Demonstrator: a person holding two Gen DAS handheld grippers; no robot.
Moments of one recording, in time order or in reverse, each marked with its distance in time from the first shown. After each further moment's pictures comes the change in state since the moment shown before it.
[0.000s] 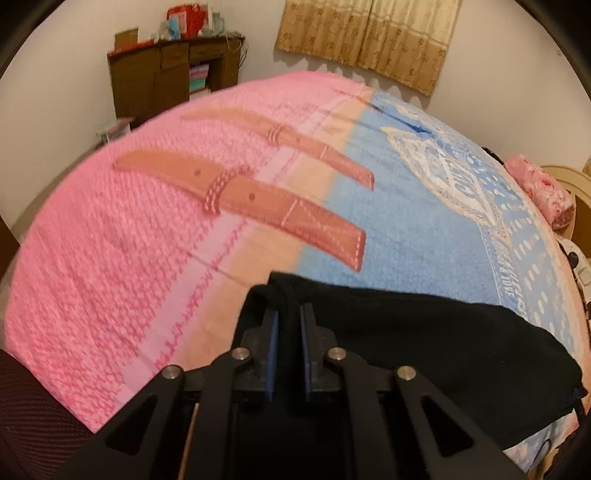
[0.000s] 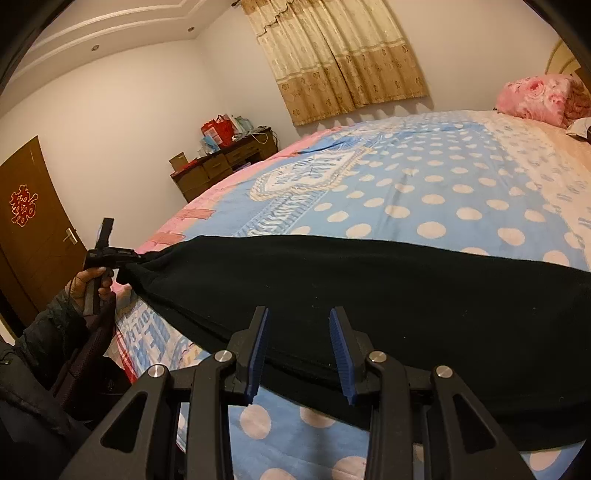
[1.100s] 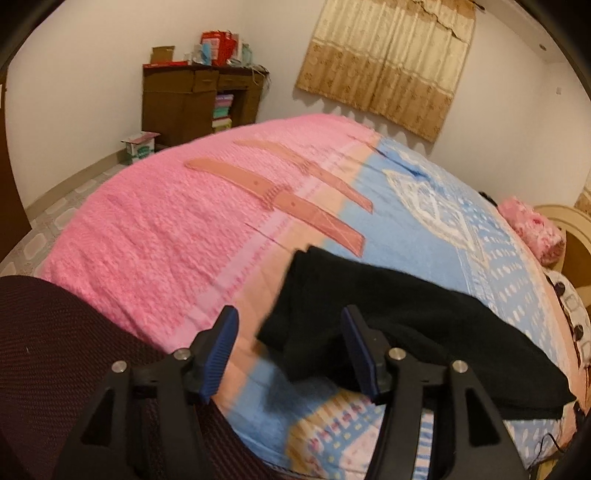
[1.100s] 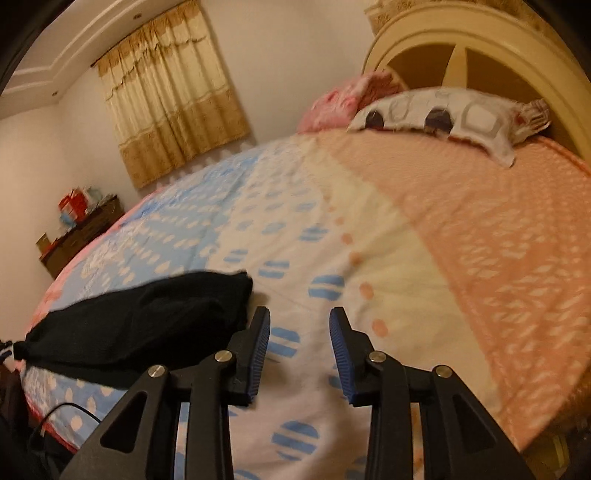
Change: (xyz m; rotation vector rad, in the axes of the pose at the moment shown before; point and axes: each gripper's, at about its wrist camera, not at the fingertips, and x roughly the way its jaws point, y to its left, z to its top) left arm -0.079 0.030 -0.063 -0.100 -0.128 -0.009; right arm -0.208 -0.198 -0.054 0.276 -0.201 -0.568
